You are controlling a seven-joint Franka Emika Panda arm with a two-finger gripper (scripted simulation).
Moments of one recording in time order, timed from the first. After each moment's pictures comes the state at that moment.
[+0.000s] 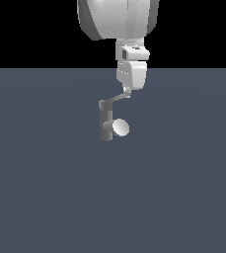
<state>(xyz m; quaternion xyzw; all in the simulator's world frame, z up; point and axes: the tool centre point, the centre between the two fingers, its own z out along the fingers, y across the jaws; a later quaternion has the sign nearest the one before) 0.074 -0.054 0.196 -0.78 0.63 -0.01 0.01</state>
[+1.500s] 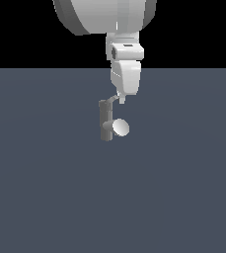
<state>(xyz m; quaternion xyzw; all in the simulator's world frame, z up) 0.003 -0.027 0.195 -0.76 0.65 -0.01 0.01</state>
